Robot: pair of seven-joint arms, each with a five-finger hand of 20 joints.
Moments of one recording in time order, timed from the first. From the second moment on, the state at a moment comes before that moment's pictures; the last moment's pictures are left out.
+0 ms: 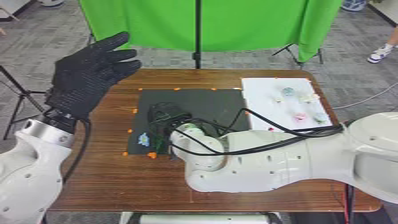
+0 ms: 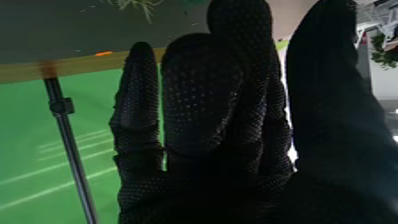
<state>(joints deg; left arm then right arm) 110.1 -47.8 -97.9 -131.0 31.7 -0.2 3.5 -20.5 -72.2 -16.6 -95.6 -97.8 22.8 49.0</state>
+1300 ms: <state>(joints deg) 138.7 -51.9 -109.6 -141.0 30.9 12.7 14.6 -58.8 -38.6 37.4 -110.7 -110.5 15.8 57.1</state>
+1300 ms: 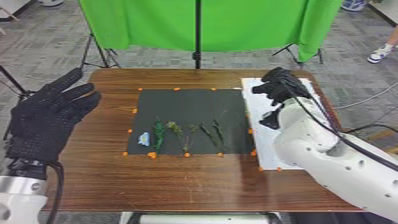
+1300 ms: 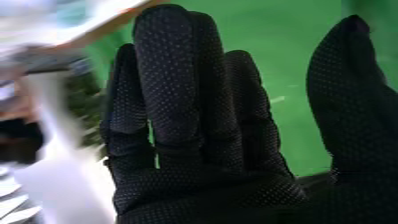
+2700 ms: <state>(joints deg) 136.8 -51.7 -107.4 -139.7 30.8 11.9 13.6 -55.5 -33.1 19.6 -97.2 -120.9 22.2 65.1</state>
